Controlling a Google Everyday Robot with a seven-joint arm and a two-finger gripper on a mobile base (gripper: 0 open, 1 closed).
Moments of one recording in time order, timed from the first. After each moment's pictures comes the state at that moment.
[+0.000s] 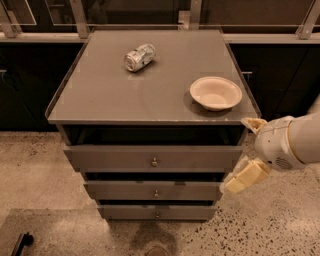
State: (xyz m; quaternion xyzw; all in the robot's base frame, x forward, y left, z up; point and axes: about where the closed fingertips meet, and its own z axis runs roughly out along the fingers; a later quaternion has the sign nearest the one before) arm 0.437 -0.182 0.834 -0.50 0.79 0.09 0.34
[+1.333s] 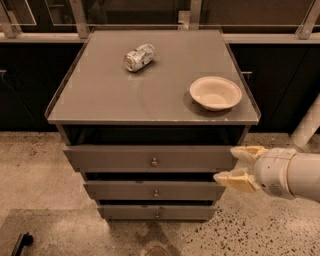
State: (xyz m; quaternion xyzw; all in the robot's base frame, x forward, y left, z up) arm 0.435 -0.188 0.792 -0.41 0.80 0.11 0.43
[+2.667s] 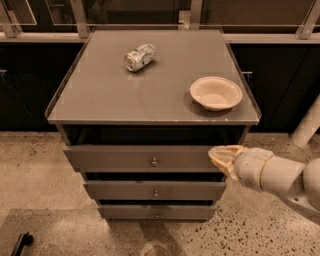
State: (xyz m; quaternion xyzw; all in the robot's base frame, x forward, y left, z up) arm 0.491 -0.174 0.757 -0.36 0.77 0.11 0.51
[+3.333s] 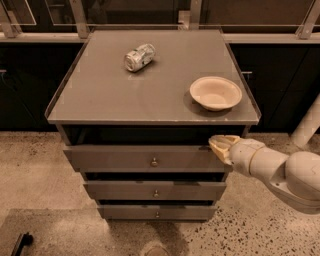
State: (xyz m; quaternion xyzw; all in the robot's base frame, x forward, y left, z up) arm 0.557 -0.193 0.731 -0.31 0.77 0.10 0.55
